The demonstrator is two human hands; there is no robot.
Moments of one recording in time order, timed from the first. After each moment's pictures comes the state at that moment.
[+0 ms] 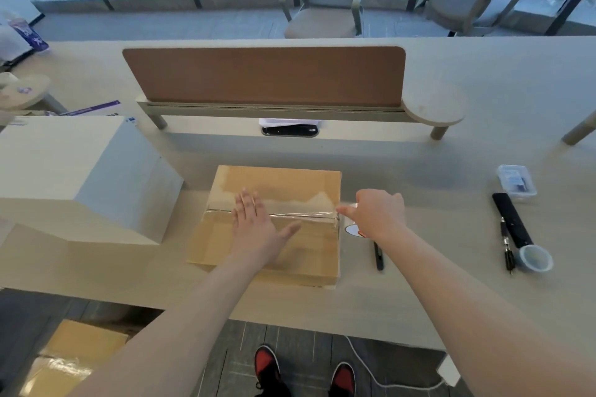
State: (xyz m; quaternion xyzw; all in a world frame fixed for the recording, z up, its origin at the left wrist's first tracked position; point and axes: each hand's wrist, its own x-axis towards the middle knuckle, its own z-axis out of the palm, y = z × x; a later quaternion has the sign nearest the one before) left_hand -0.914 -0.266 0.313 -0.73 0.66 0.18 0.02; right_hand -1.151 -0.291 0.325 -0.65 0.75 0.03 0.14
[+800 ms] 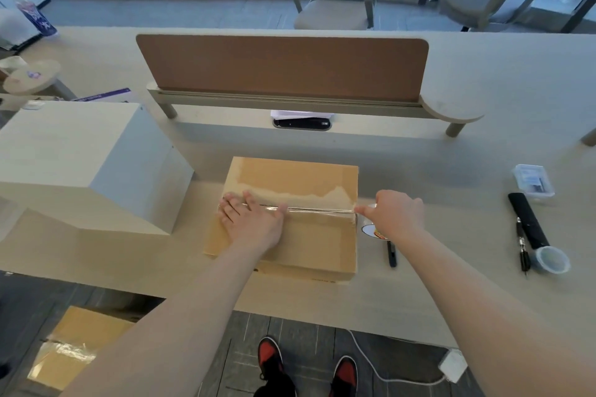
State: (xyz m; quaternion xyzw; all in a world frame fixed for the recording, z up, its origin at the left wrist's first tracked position) left_hand -0.879 -0.283 0.296 -0.81 0.55 0.19 0.07; right_hand -1.145 -0.289 0.313 -0.61 0.77 0.04 0.16
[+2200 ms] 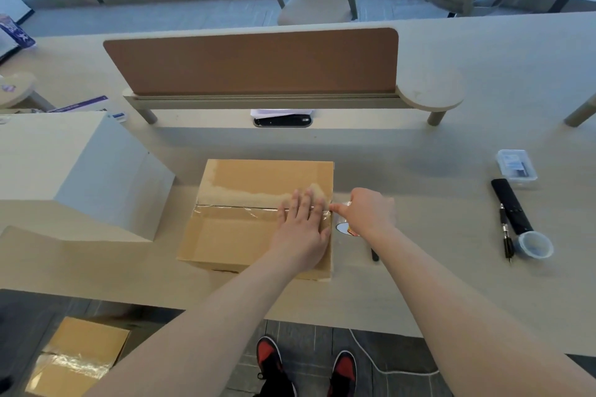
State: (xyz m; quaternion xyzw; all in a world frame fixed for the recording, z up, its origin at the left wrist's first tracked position) left_hand -0.991 -0.255 0.296 -0.58 0.79 0.17 0.08; right_hand -1.150 -0.288 0.298 -0.59 0.77 -0.03 0.23
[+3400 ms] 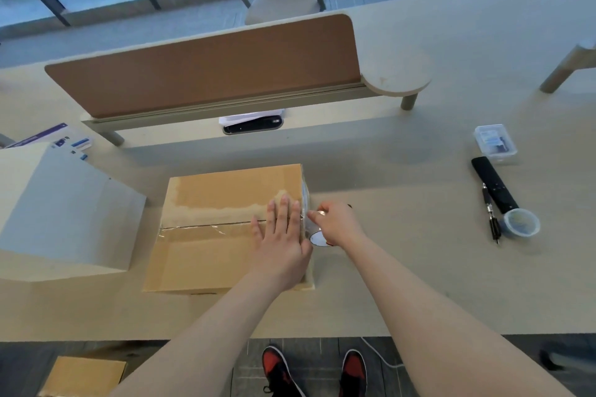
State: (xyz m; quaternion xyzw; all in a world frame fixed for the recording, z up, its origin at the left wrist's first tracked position) left_hand -1.010 -0.250 0.273 -0.60 0.78 0.15 0.11; right_hand -1.156 -0.285 0.243 -0.46 0.73 -0.18 0.47
